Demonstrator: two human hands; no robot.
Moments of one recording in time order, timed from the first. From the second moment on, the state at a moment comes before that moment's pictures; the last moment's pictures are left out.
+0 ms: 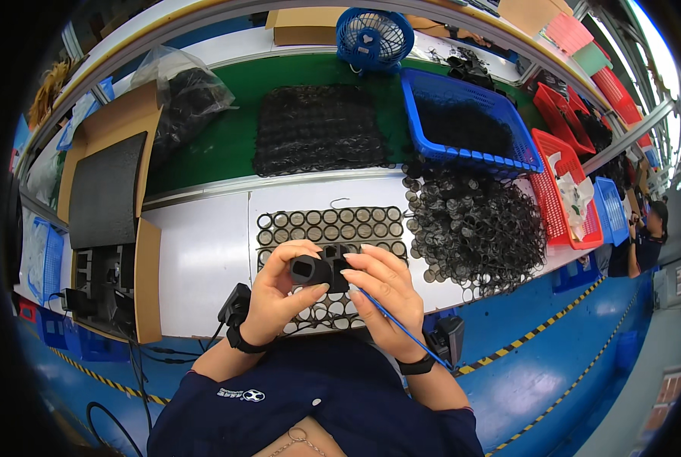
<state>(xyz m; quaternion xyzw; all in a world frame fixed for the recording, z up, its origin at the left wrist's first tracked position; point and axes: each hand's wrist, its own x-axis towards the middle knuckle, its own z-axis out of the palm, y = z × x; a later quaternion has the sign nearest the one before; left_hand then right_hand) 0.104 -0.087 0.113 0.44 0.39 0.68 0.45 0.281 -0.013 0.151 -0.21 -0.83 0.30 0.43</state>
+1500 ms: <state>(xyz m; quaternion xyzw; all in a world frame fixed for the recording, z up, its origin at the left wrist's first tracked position) 0.111 -0.092 0.114 0.58 0.51 0.61 0.16 0.263 -0.027 0.134 -0.25 -0.83 0.11 0.49</state>
